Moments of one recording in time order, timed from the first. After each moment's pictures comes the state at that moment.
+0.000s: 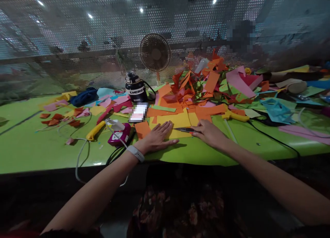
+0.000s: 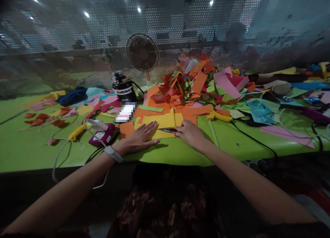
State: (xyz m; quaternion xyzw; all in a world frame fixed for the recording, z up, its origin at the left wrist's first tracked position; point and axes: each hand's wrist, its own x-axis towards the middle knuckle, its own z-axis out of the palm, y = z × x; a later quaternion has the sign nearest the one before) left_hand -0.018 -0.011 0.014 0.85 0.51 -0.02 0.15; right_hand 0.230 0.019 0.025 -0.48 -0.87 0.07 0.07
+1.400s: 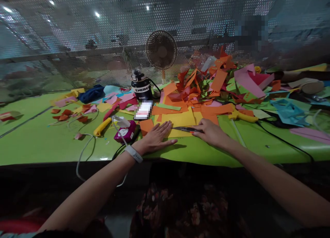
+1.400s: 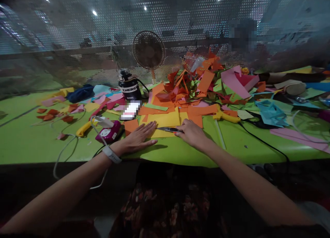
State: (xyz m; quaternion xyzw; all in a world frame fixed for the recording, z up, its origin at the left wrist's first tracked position) left_hand -0.041 -0.021 0.007 0.85 0.51 0.01 0.14; right_hand 0.221 0.022 0.023 -0.45 -0.88 0.10 0.09
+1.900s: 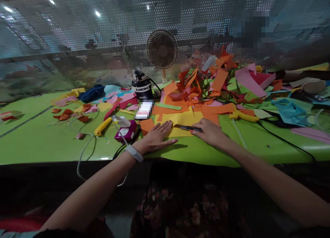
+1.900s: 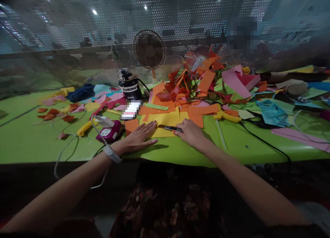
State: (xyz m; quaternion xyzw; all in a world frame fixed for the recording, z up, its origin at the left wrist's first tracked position) left_hand -0.046 -0.019 0.001 0.85 0.50 0.01 0.13; right_hand 0.211 0.020 0.026 -0.49 -0.87 0.09 0.08
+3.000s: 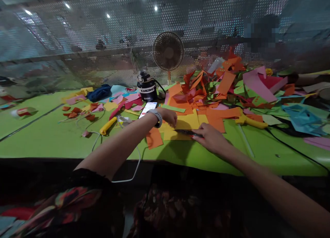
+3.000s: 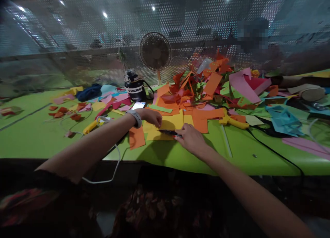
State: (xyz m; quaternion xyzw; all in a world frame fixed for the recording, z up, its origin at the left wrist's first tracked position) left_hand -0.021 0.100 0.058 0.79 0.52 -0.19 0.27; right_hand 0.203 0.013 0.031 -0.47 -0.88 0.11 0.07
